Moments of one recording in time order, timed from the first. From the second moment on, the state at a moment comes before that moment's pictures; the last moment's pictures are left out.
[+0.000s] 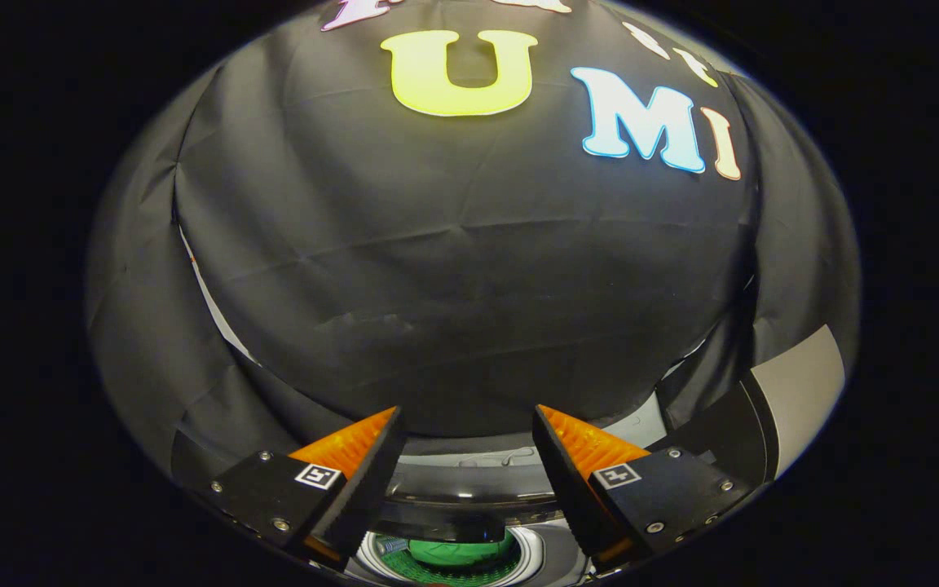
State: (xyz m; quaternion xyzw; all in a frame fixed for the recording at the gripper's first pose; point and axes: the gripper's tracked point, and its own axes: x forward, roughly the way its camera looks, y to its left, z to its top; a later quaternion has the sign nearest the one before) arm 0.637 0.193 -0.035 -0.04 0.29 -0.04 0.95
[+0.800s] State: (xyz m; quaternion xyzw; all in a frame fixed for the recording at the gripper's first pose) arm 0.601 0.197 -0.032 -0.04 0.25 -0.04 0.97
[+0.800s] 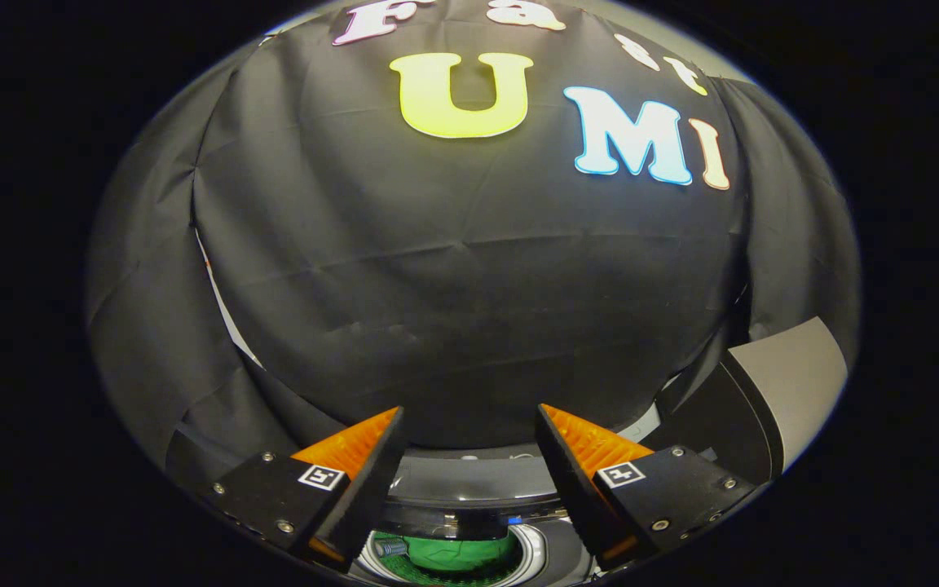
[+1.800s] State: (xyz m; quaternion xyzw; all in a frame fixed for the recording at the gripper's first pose) arm 0.523 0.202 -0.047 -0.05 0.19 -0.04 0.98
